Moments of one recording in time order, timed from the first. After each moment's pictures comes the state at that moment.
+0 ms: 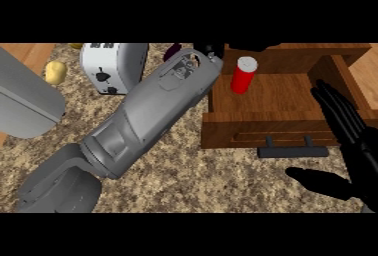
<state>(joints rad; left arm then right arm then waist) -1.46 0.00 -0.61 -0.44 0.71 0.84 -0.10 -0.04 -0.25 0.04 -2.04 0.78 0.12 0.02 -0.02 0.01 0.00</state>
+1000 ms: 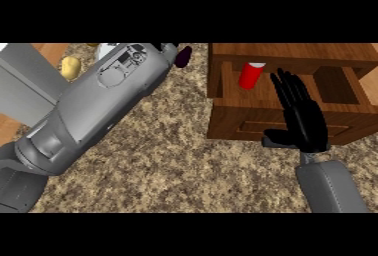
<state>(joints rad) -1.32 0.24 -0.62 -0.76 0.60 0.80 0.12 -0.30 -0.16 0.04 -1.37 1.10 -0.30 -0.10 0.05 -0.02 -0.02</state>
